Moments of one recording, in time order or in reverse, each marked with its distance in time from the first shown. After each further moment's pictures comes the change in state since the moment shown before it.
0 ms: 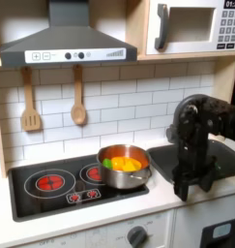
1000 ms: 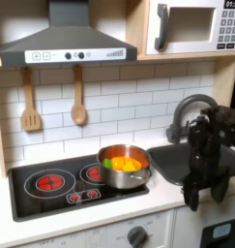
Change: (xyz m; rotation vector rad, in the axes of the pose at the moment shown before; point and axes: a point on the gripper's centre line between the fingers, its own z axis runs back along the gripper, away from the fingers) arm -0.025 -0.006 -0.007 -0.011 0.007 -0.103
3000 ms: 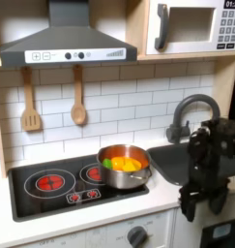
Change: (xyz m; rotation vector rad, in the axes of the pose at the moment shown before) arm -0.004 0.009 -0.020 0.028 -0.004 -0.045
